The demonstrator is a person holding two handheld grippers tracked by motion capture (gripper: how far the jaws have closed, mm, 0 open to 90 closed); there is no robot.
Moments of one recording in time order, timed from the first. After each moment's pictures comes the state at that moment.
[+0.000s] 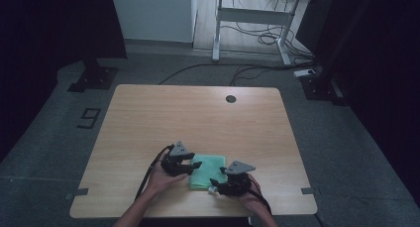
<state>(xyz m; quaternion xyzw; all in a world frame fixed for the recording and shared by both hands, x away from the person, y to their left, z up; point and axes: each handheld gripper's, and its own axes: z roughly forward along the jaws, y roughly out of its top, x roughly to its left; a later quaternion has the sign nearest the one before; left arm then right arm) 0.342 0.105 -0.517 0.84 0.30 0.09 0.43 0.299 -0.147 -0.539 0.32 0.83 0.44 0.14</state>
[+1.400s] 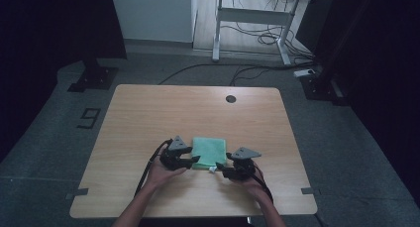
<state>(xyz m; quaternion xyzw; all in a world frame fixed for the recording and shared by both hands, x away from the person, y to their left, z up) 0.360 0.112 -0.512 0.84 0.31 0.11 0.43 0.343 -0.164 -0.536 0.35 0.80 0.45 0.17</state>
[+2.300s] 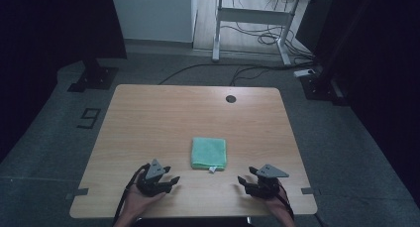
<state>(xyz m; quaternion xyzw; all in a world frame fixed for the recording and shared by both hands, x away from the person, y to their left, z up) 0.288 0.167 -0.533 0.83 0.35 0.15 0.40 0.289 -0.232 -0.546 0.39 0.78 0.45 0.19</state>
